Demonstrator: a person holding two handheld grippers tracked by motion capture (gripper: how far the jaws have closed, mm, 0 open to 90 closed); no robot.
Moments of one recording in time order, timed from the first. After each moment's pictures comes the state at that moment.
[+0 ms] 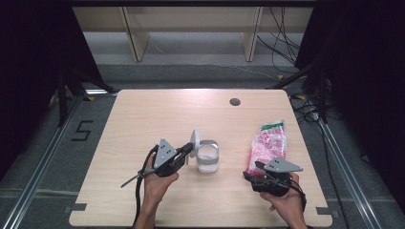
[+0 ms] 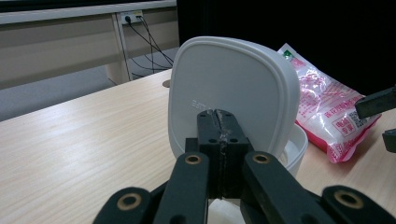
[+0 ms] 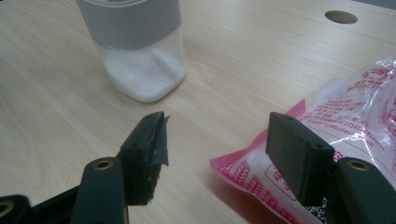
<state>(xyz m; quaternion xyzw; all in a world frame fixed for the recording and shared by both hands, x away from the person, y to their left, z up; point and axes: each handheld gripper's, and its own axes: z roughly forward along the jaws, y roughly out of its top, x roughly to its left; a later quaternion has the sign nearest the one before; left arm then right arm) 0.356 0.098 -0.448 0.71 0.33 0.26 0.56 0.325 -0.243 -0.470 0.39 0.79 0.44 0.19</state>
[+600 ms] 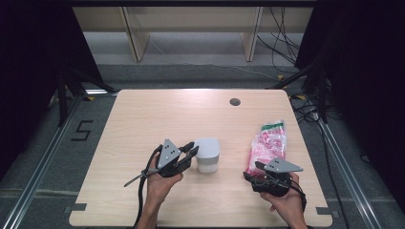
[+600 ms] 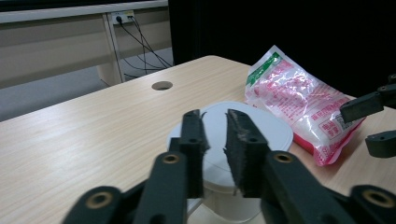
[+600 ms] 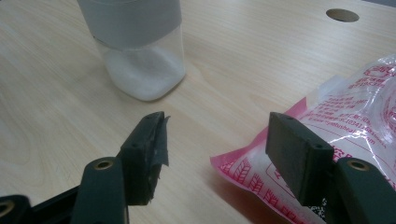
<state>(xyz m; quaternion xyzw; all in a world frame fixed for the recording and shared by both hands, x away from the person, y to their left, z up) 0.354 0.090 -0.444 0.72 0.32 0.25 0.56 0.325 -0.244 -0.471 0.38 0.79 0.43 0.19</state>
